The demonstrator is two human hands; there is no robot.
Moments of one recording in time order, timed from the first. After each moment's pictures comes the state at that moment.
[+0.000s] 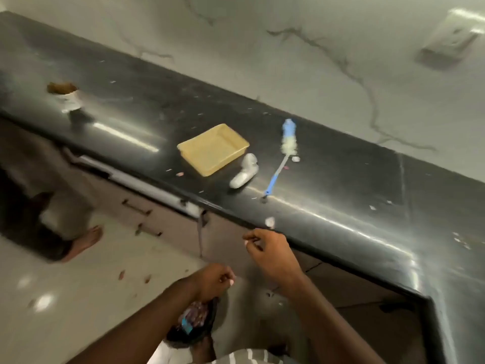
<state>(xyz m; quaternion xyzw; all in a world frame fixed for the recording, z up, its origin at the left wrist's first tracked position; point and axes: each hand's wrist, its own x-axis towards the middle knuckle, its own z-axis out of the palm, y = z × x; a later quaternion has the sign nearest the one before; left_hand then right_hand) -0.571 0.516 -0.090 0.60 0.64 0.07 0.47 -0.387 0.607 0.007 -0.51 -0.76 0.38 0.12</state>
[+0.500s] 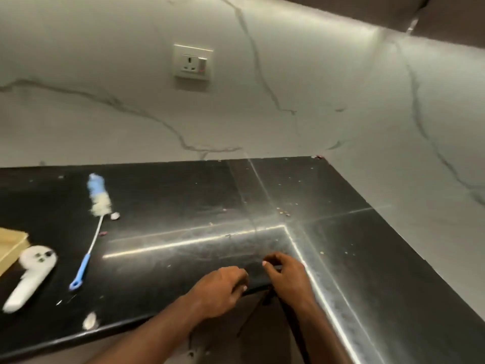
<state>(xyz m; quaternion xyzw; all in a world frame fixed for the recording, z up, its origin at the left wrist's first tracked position) -0.232 0.697 0.015 0.89 0.33 0.06 0.31 -0.031 0.628 0.042 -0.80 -0.47 0.23 0.29</state>
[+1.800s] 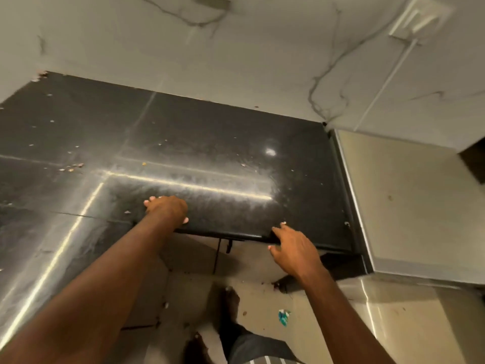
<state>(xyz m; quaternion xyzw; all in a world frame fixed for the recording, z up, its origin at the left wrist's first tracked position) -0.002 0.638 0.005 0.93 0.08 -0.34 -0.06 -0.088 0.321 0.017 -0.98 -0.03 0.19 0.09</state>
